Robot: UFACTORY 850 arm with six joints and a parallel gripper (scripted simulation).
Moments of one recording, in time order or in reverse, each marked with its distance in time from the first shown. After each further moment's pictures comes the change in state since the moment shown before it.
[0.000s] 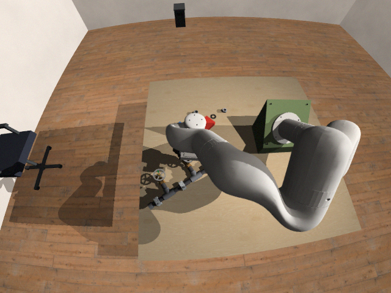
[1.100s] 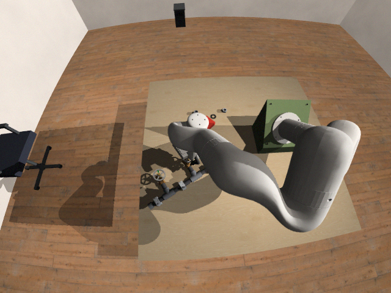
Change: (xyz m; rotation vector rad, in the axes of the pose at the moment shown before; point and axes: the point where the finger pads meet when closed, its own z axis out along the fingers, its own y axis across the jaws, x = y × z) arm 0.000 0.000 0.000 -0.029 0.025 0.937
